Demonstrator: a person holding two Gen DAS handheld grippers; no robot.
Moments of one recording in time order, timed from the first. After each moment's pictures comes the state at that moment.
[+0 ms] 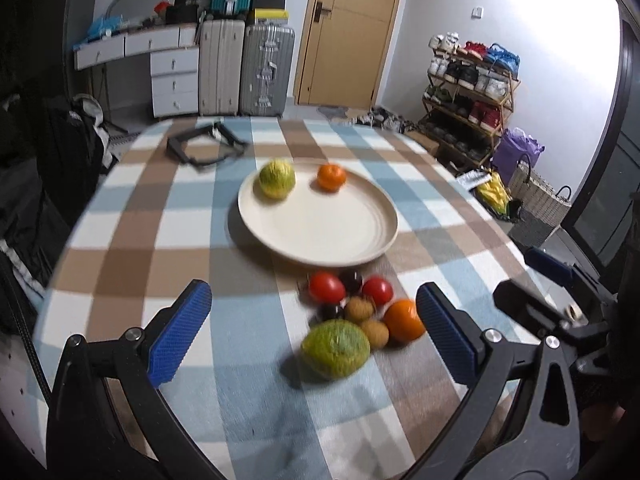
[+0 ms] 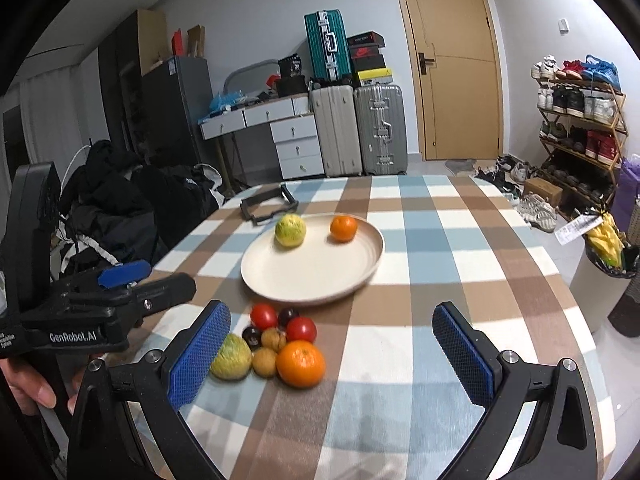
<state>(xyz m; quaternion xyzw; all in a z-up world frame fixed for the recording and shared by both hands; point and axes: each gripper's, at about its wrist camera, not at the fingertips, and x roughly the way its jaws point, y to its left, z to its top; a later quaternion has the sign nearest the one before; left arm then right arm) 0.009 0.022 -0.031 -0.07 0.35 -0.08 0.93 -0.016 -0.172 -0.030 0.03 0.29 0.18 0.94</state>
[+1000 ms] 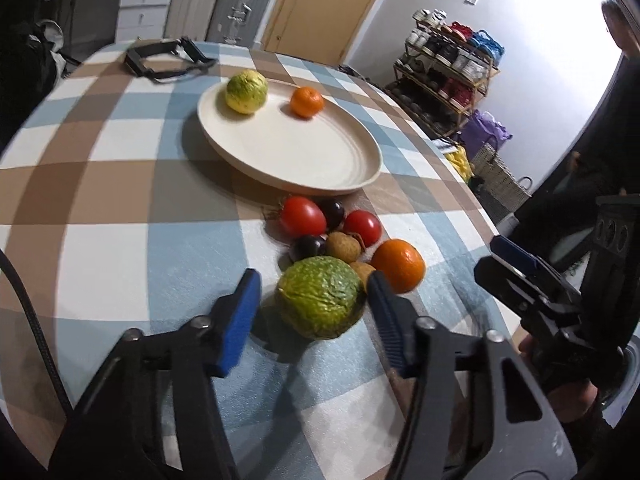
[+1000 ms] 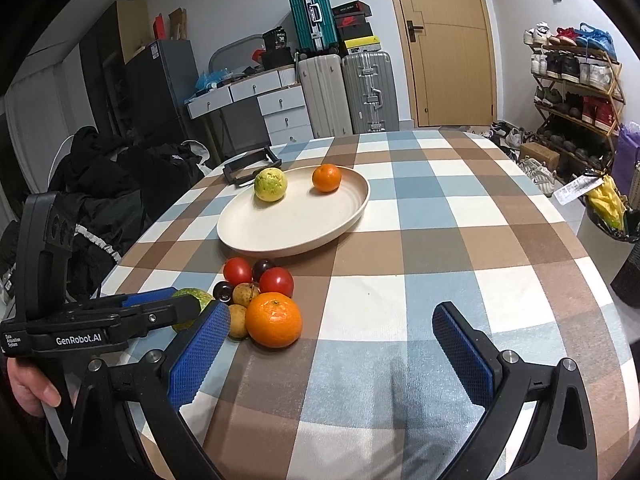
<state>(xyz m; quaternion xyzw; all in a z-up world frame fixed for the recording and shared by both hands) 0.042 0.029 -0.101 -0.15 0.42 -0.17 0.88 -0.007 -0.183 -0.072 0.04 0.34 0.17 0.92</state>
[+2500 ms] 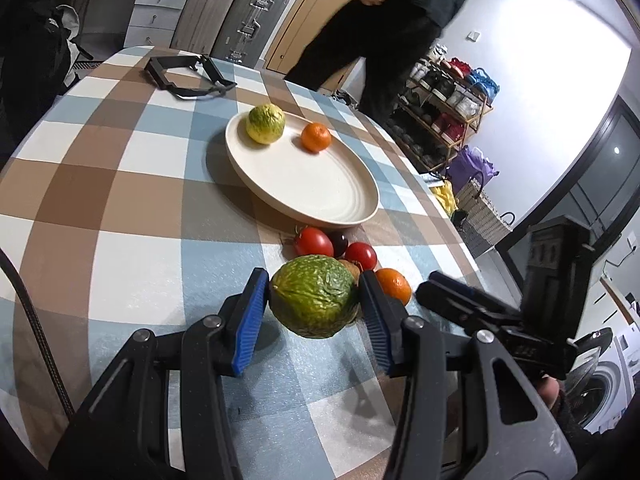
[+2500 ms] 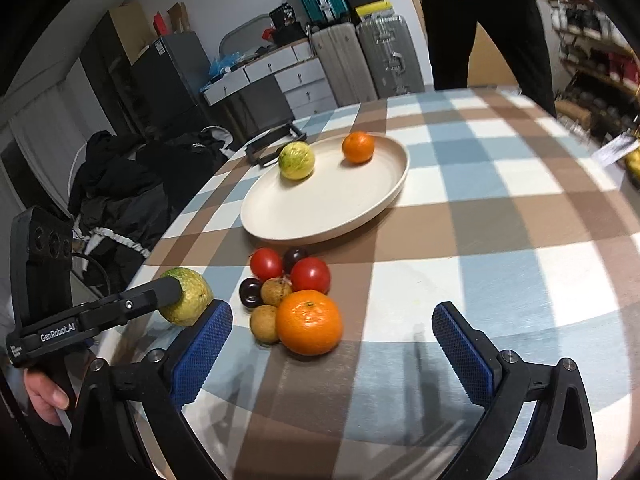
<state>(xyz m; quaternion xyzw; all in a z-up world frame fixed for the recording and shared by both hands) 0.026 0.072 -0.084 -0.21 0.38 -0.17 0.88 0.026 -0.169 -0.090 0.10 0.41 0.23 0.88</state>
